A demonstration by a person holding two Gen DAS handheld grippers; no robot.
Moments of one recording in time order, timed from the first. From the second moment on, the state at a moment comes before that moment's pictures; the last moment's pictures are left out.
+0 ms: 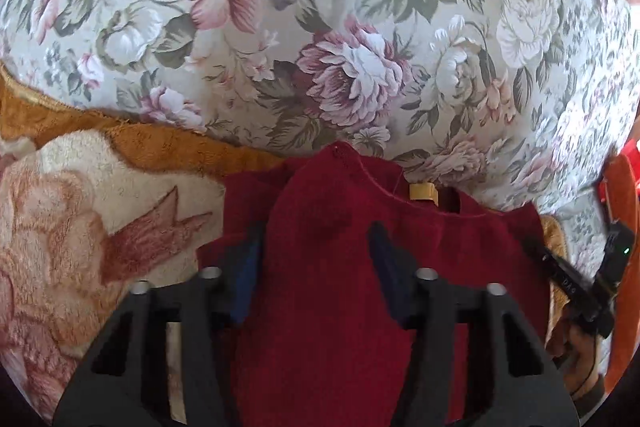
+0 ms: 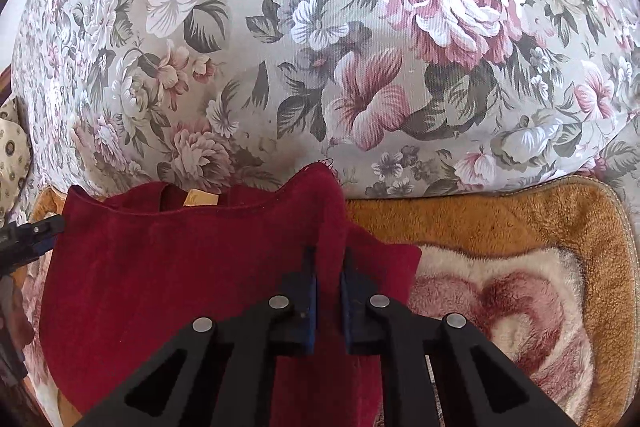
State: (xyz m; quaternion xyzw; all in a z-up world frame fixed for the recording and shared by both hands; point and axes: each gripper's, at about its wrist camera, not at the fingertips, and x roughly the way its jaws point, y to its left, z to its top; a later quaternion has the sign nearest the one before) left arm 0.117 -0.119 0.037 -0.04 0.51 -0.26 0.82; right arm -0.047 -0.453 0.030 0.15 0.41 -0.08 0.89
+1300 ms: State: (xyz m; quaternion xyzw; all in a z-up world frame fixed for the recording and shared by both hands) left arm 0.022 -0.089 0.033 0.01 0.50 -0.21 0.84; right arm -0.060 -0.328 0.066 0.13 0.46 0.06 0.87
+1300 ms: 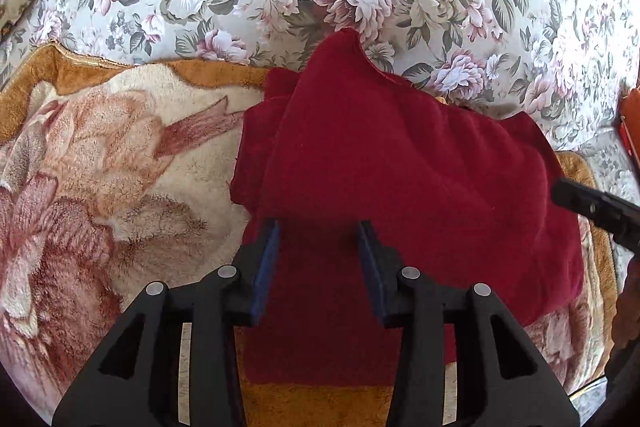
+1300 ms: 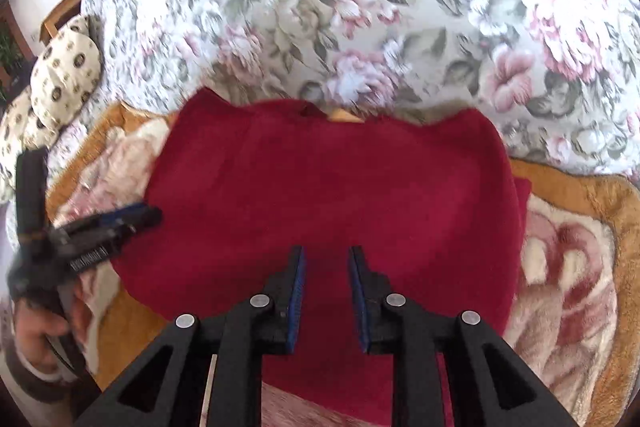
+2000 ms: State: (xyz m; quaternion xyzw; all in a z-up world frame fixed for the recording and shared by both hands) left arm 0.004 -0.034 0.045 -0.07 0.44 -0.17 0.88; right arm 0.126 -0.185 0.030 0.14 0.50 0.09 0.85
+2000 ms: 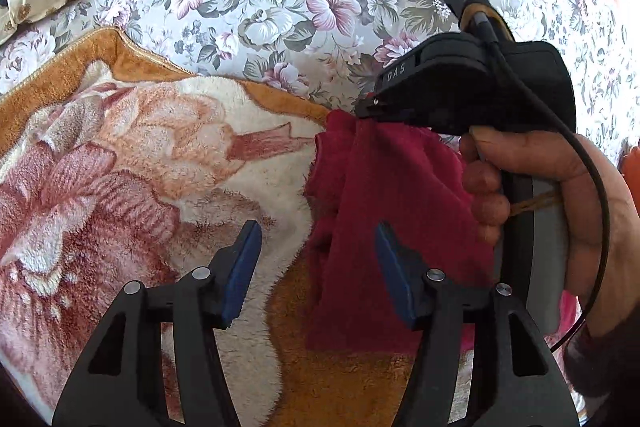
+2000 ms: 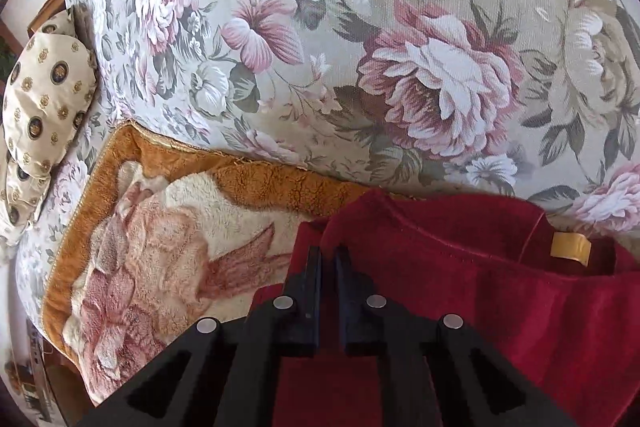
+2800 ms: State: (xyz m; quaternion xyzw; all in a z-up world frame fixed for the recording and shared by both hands) left arm -0.001 -0.038 0.042 -0.05 0.43 -0.15 0.89; right arm -0.054 -0.333 0.062 0.10 0.46 -0.04 0.88
